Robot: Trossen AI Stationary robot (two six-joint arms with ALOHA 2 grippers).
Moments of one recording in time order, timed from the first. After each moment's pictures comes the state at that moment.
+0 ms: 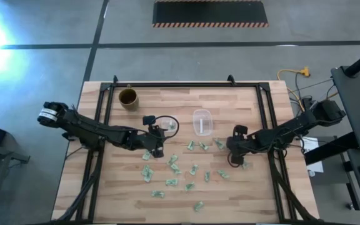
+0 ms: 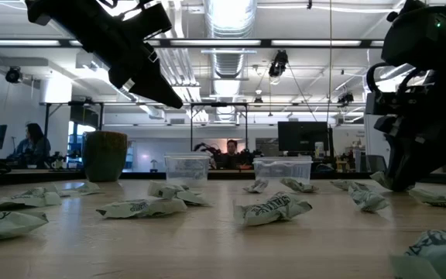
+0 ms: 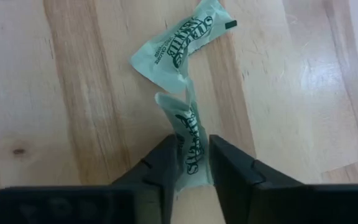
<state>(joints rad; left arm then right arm) -0.21 1.36 0.78 -0.11 -0.61 -0.02 0.27 1.26 0.42 -0.41 0.37 0.40</state>
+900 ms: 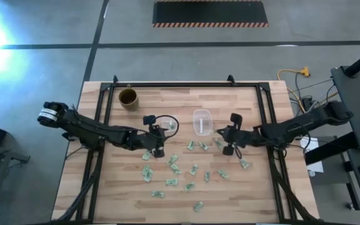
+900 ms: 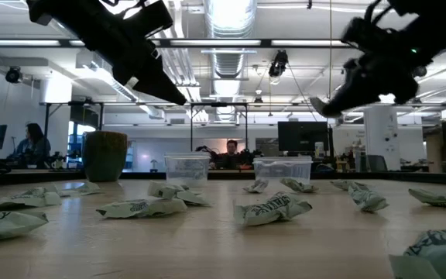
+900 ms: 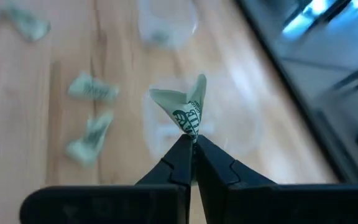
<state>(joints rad) -0.21 1.36 0.78 -0.08 -0.62 -0.02 0.21 1.10 0.51 -0.13 0.60 0.02</state>
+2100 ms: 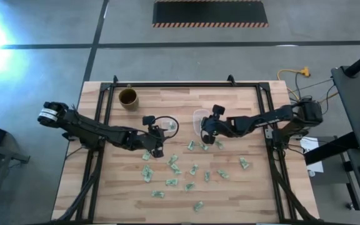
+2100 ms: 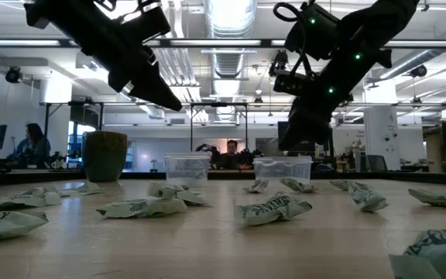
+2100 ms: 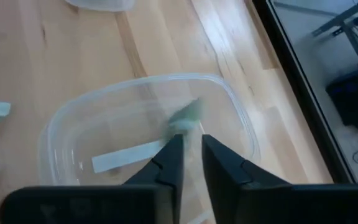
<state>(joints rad) -0.21 1.36 0.76 -0.09 -0.62 -0.02 -0.04 1.56 0.76 -0.09 0.54 -0.03</state>
